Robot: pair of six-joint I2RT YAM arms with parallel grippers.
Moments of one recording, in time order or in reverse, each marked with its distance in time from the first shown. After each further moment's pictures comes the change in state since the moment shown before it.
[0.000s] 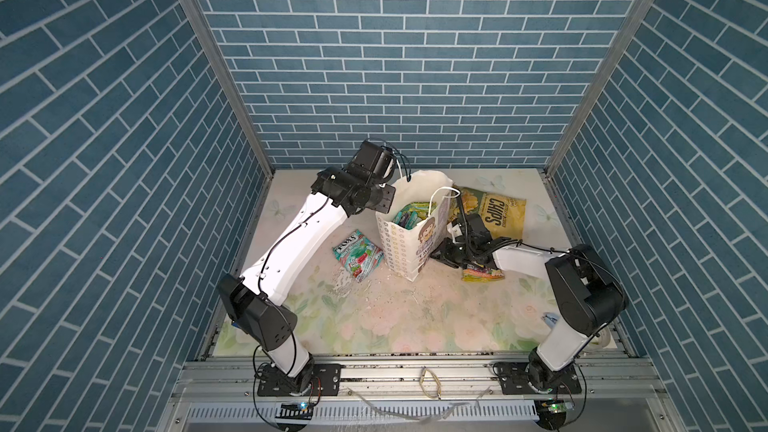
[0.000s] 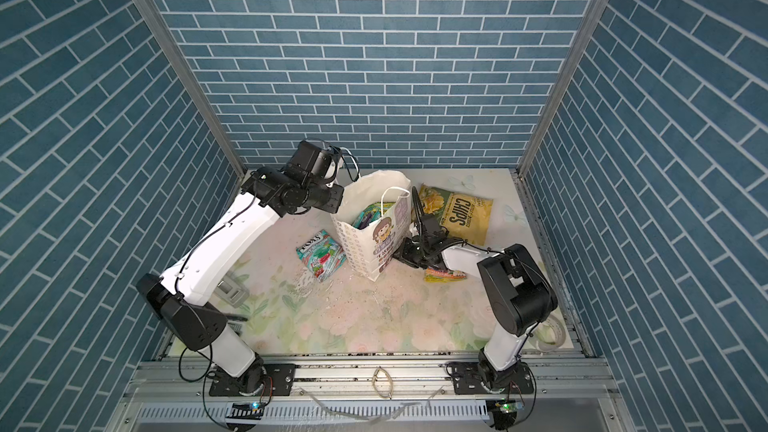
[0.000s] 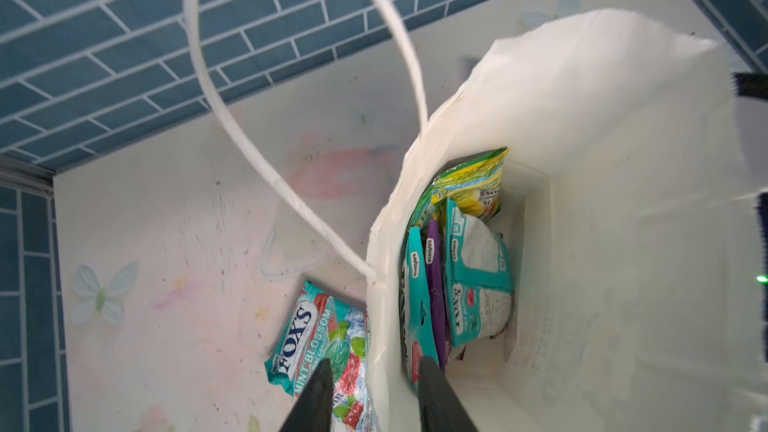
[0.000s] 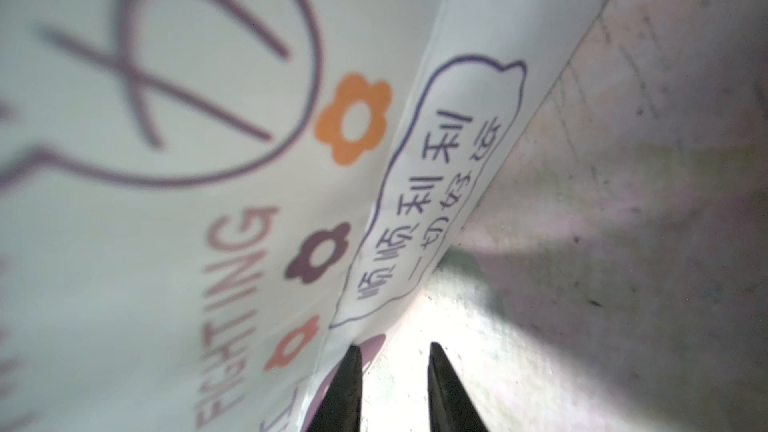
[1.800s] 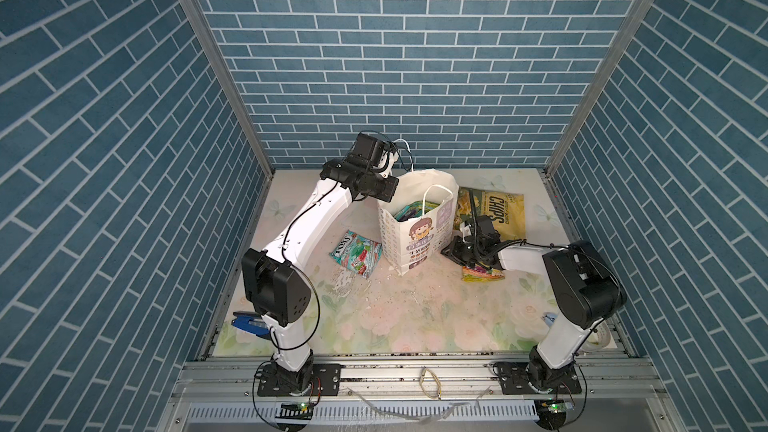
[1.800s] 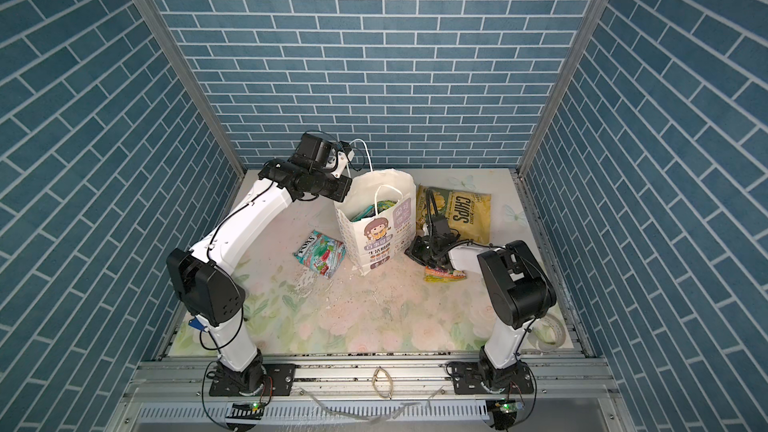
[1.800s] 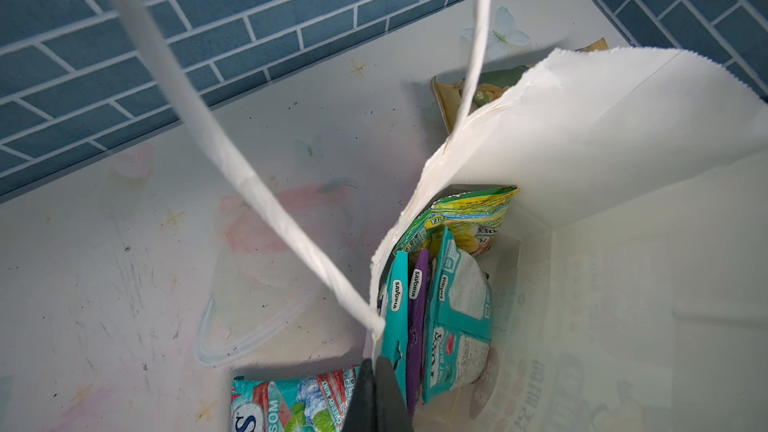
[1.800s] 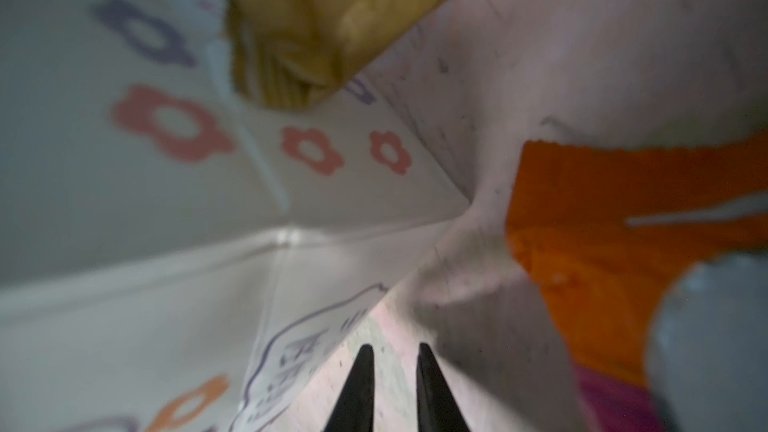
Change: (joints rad) left arm 0.111 0.163 0.050 0.172 0.286 0.150; right arm -0.088 0.080 -0.058 0.158 0.035 0.074
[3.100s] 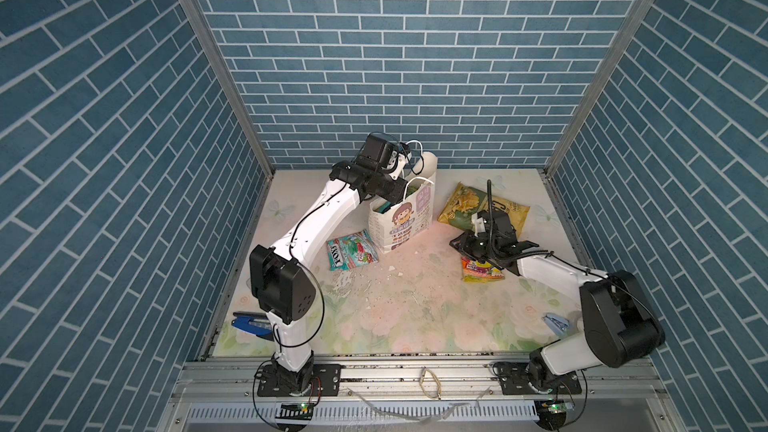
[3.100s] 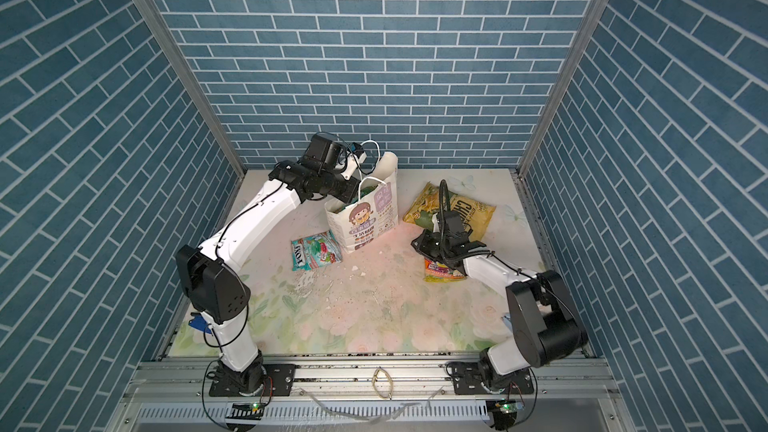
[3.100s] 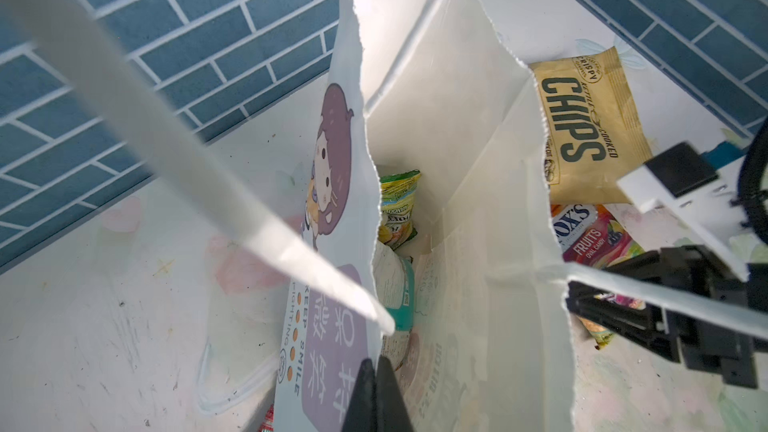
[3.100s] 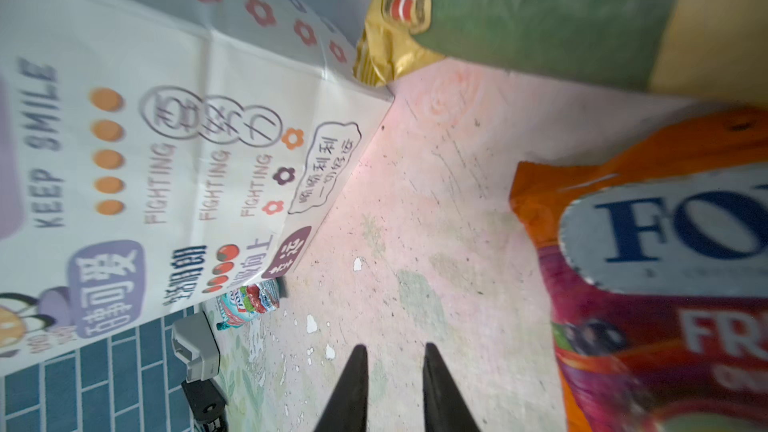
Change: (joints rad) left arm -0.058 0.005 -0.015 0.067 -0.008 0.097; right arm -0.047 -0.339 -0.035 -0.189 0.057 -0.091
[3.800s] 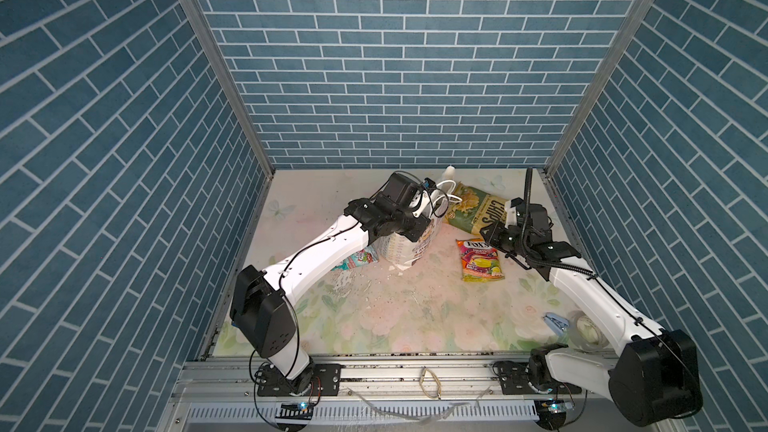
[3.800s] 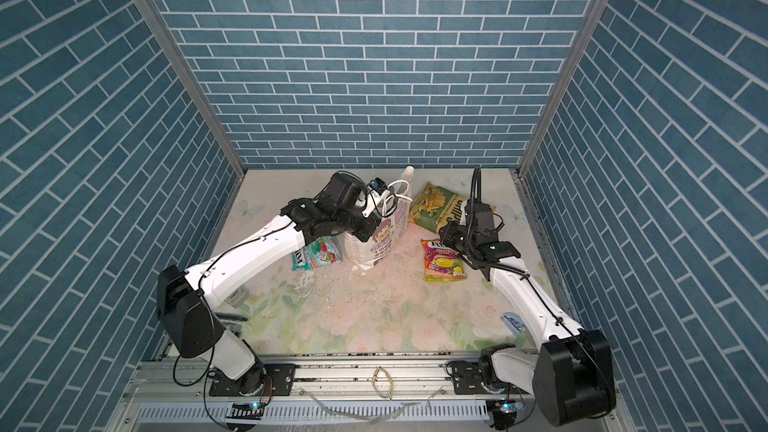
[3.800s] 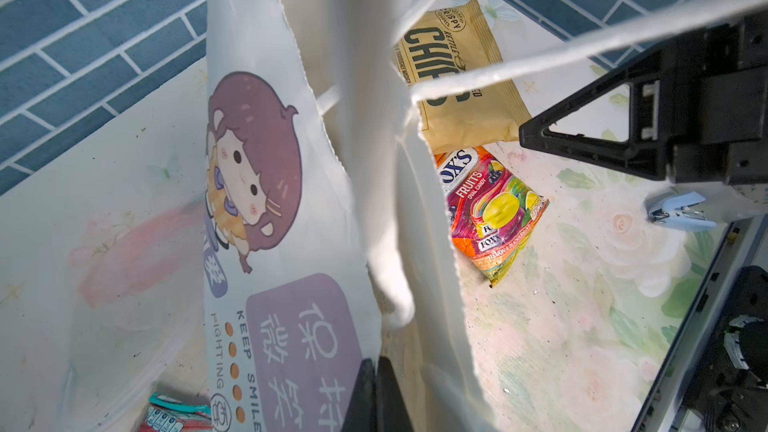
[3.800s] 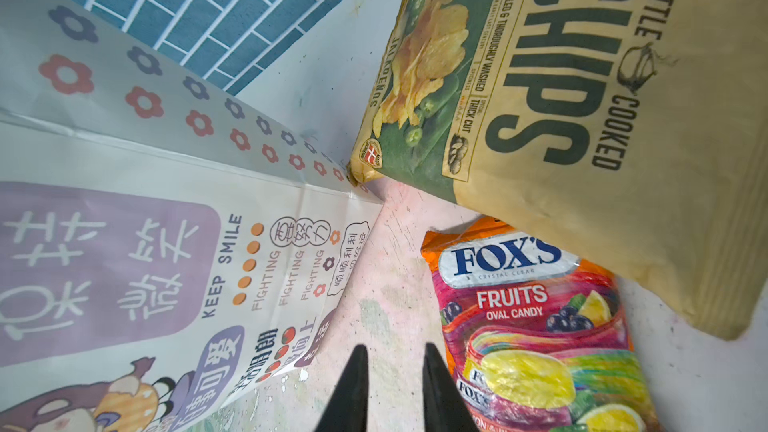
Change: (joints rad) left arm -0.218 -0.188 -0.357 0.193 -0.011 -0.077; right arm -0.118 -0.234 0.064 -0.249 0.111 -0.146
